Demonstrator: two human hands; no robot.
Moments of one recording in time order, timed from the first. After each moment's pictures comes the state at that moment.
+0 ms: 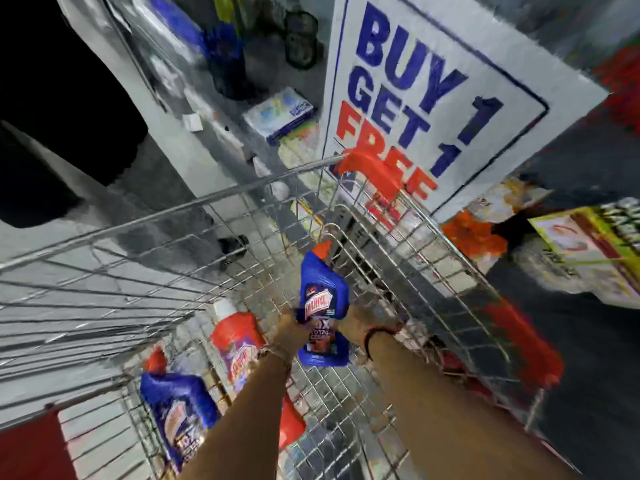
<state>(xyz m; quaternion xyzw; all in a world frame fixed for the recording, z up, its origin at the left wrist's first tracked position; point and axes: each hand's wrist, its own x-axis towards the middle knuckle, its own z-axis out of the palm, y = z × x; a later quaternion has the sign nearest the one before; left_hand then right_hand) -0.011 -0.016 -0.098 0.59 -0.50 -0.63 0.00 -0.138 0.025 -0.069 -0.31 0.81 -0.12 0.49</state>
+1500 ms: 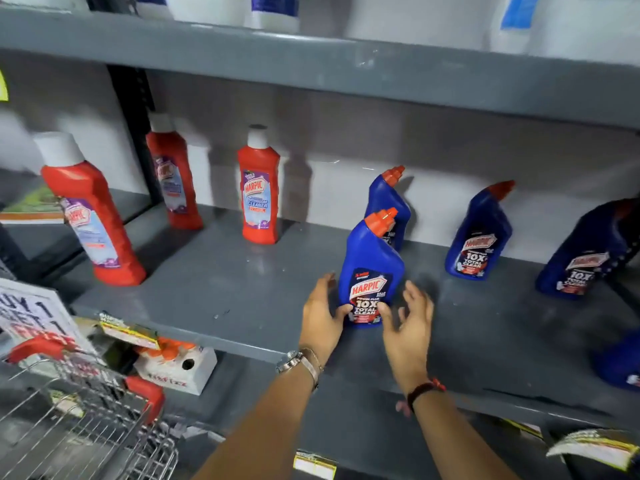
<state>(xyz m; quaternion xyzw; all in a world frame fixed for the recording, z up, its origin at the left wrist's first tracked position) -0.337 0.343 0.279 0.14 -0.78 -0.55 0.26 -0.374 0.459 0.277 -0.10 0.78 -0.61 -0.10</state>
